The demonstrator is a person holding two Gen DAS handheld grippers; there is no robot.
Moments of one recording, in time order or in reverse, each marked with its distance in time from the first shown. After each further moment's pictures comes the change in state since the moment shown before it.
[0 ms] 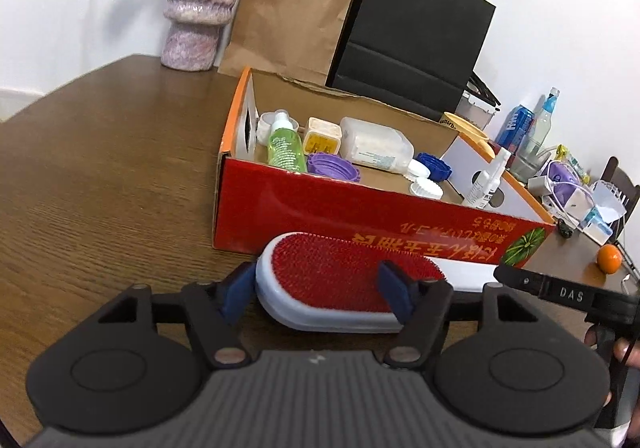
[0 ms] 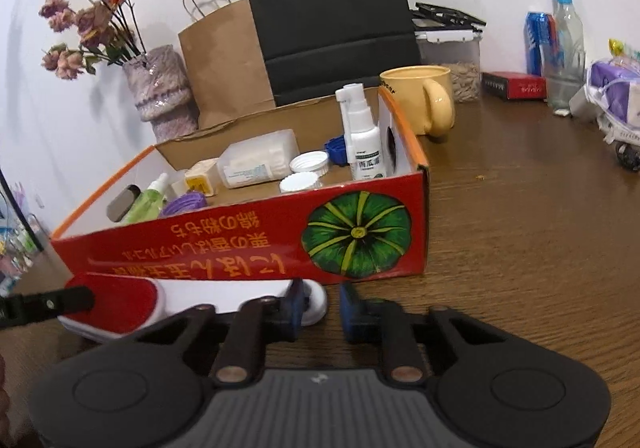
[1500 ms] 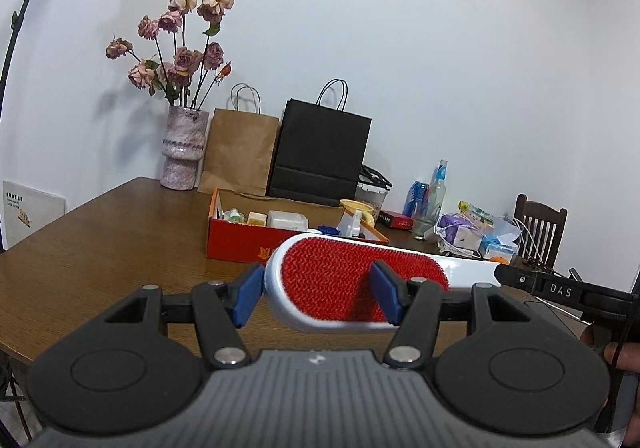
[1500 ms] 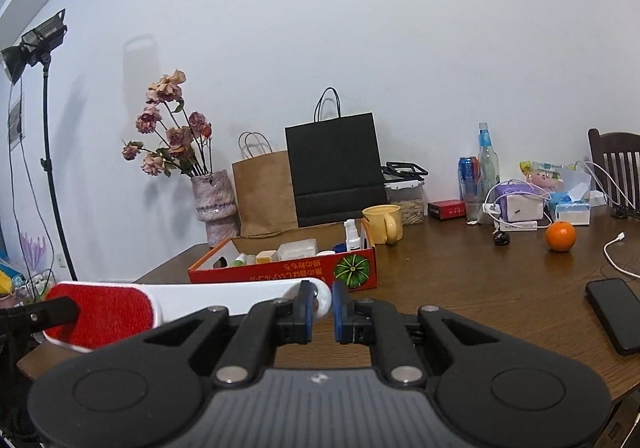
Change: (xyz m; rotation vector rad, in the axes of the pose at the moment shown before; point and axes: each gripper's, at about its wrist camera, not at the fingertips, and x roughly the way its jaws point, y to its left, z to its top) left arm -0.280 -0.071 -0.129 0.111 -0.368 -0.090; right arm -0.306 0.063 -0.139 -0.077 -0.370 -0.070
